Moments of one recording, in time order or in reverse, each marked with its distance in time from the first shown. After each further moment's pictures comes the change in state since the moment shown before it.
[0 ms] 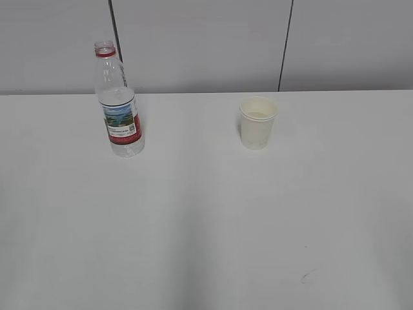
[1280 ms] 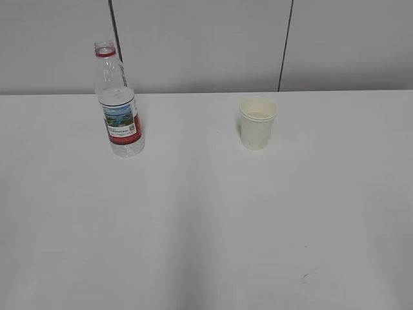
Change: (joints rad) left arm 0.000 0.000 0.000 0.000 0.000 0.000; right arm 0.000 0.000 0.000 0.000 0.000 0.000
